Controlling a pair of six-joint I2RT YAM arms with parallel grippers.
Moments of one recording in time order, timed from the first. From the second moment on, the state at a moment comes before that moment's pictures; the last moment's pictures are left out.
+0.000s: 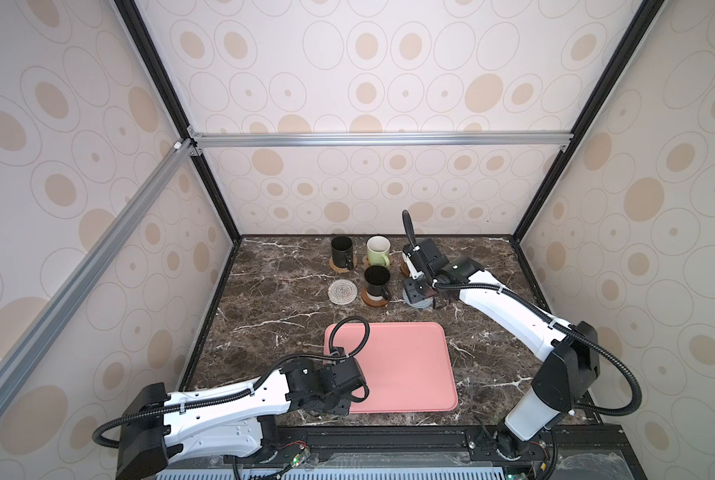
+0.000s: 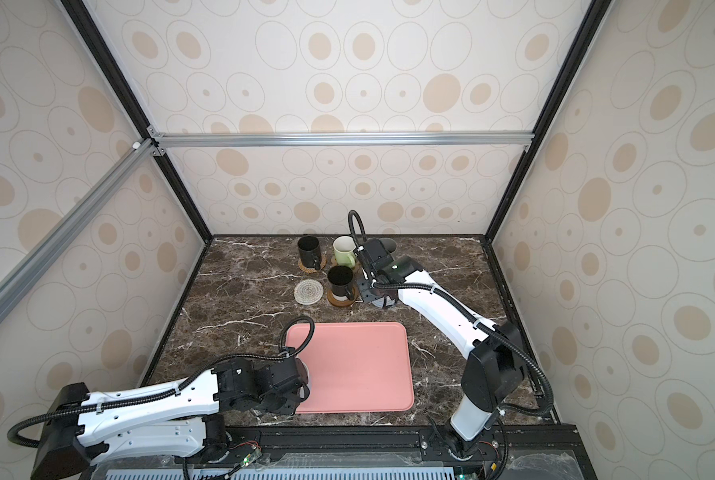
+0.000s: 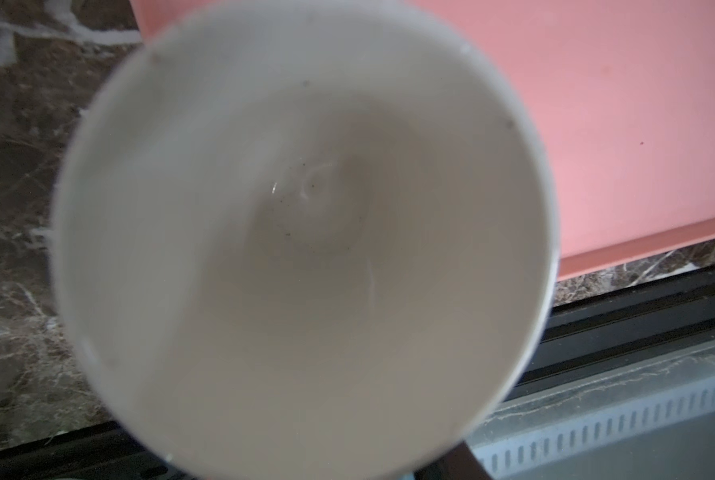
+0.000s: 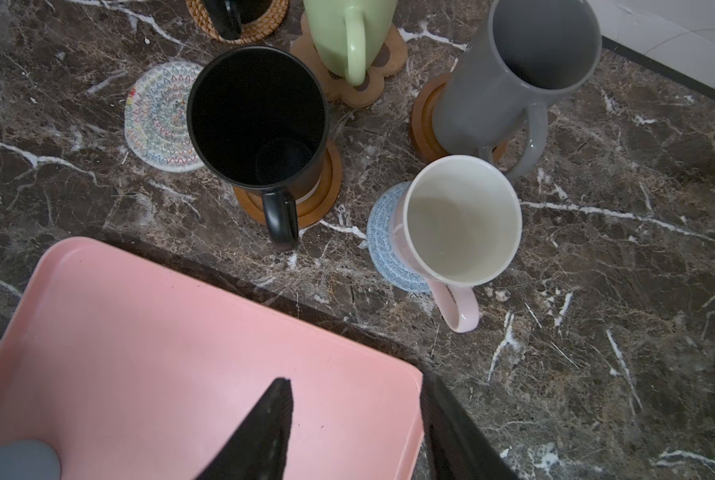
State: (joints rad) left arm -1.20 1.08 0.73 -0.97 -0.12 -1.04; right arm 0.62 1.66 1.52 -0.89 0.20 0.18
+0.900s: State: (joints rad) left arm -1.20 1.05 0.68 -0.90 -0.26 -1.07; right arm 0.62 1.62 1.49 -0.87 0.20 0.19
